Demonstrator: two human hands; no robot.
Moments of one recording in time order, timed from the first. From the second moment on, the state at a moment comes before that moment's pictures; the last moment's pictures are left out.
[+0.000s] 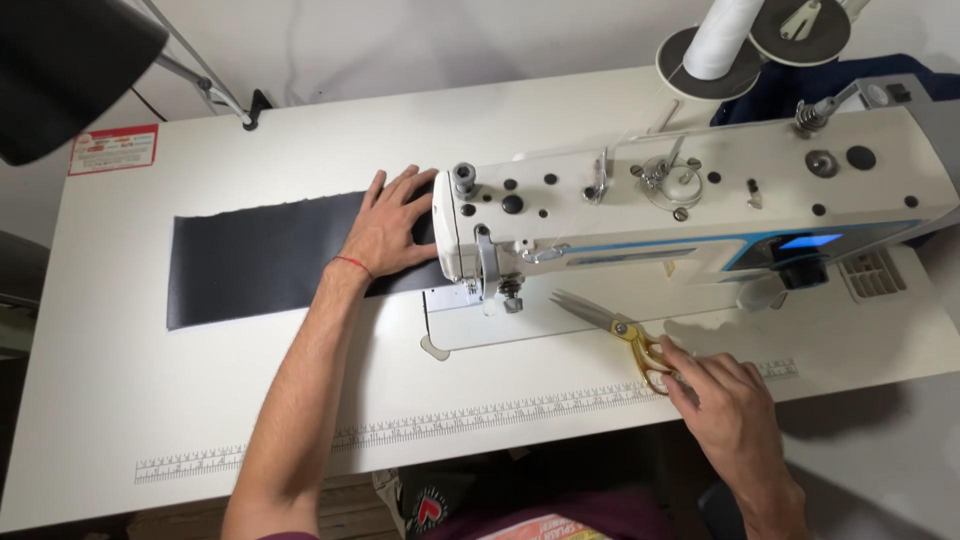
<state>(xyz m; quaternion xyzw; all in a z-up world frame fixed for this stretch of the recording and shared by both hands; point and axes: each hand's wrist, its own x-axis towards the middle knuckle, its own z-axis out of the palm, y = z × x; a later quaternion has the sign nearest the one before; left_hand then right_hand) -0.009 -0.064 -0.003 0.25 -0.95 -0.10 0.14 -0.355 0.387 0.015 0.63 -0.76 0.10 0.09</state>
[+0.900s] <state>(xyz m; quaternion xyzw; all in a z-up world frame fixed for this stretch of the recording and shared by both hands) 0.204 -0.055 -0.019 0.46 -0.72 -0.28 0.43 -0.118 0.255 0.027 0.30 -0.31 0.27 -0.86</state>
